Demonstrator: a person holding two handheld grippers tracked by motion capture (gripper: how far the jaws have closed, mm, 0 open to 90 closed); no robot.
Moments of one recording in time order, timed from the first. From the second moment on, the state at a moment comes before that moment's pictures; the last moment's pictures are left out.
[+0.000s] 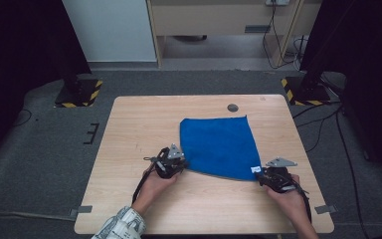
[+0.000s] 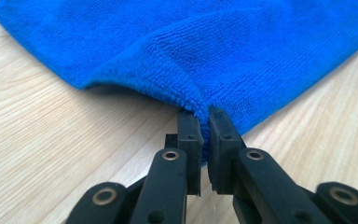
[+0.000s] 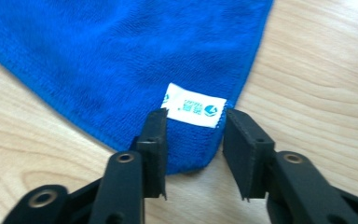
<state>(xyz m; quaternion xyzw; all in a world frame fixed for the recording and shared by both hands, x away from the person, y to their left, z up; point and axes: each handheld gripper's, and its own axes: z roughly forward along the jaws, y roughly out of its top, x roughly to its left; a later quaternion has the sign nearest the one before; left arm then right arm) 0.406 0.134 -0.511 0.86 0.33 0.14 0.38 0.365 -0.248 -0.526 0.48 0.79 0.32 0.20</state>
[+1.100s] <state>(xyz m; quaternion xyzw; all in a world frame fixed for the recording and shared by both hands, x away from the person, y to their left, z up) 0.407 0.155 -0.511 0.85 0.34 0.15 0.38 0.357 -0.228 -0.518 0.44 0.81 0.35 0.19</state>
